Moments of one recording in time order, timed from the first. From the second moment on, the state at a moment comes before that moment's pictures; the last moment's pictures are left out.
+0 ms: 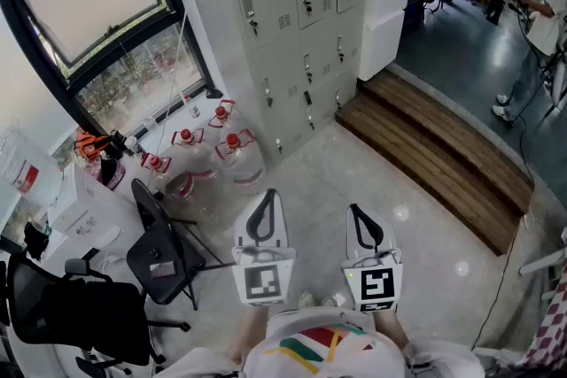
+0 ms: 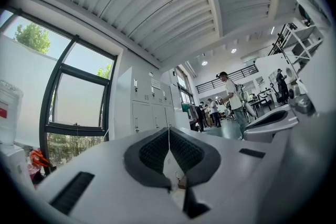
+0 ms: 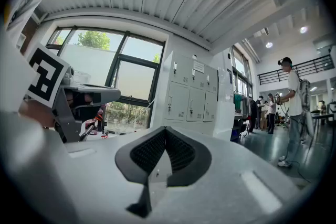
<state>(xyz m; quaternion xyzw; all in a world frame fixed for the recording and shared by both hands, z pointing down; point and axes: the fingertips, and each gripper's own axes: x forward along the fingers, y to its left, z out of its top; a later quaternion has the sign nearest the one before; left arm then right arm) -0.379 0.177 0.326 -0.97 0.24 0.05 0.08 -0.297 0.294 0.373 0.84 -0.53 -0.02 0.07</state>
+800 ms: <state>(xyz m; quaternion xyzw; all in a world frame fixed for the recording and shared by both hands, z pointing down) -0.378 0.196 0.328 -0.96 0.26 0.04 0.09 -0.290 0.312 0.379 0.83 -0.56 -0.01 0.04</state>
